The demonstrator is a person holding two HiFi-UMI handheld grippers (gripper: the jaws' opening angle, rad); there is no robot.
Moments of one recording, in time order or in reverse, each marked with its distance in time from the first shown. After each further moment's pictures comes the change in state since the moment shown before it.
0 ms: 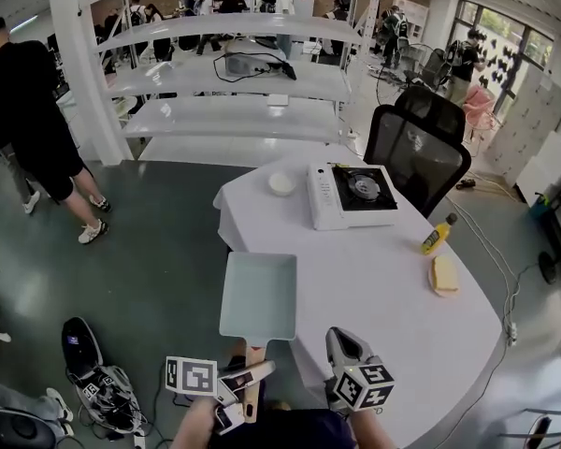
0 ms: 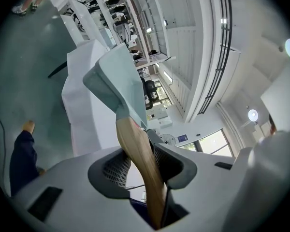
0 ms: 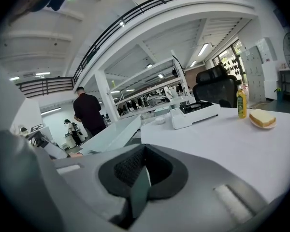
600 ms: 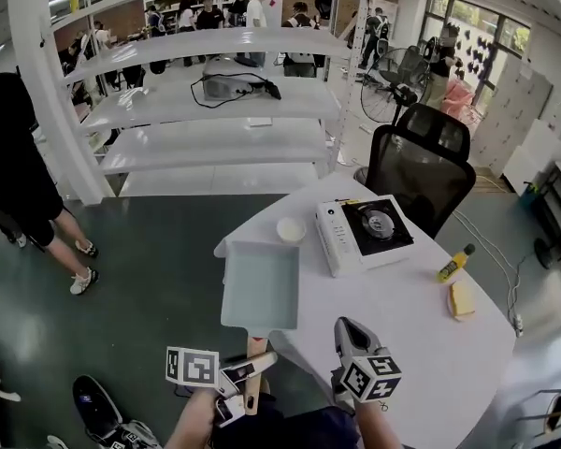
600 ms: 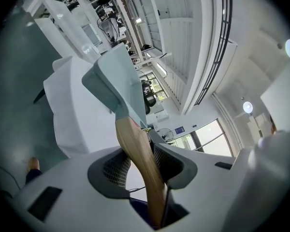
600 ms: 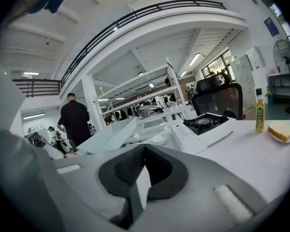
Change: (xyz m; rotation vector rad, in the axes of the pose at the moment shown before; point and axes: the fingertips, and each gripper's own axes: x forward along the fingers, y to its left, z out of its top) left arm -0.012 0.011 0.214 0.111 0.116 -0.033; right arm 0.161 0.013 0.103 0.028 -0.130 -0.129
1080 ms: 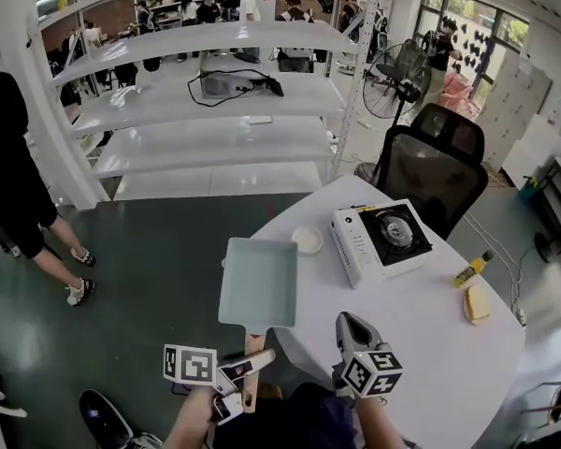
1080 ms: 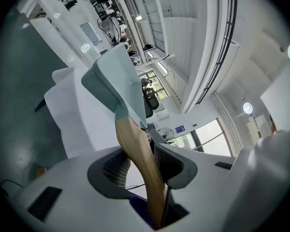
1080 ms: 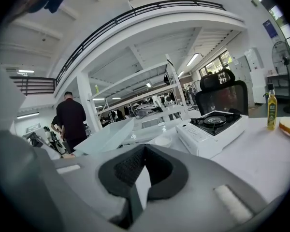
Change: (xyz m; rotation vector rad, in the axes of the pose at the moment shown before) left arm -0.031 0.044 0.079 0.004 0.038 0.001; right arm 0.085 0.025 0.001 0.007 -0.005 -0.047
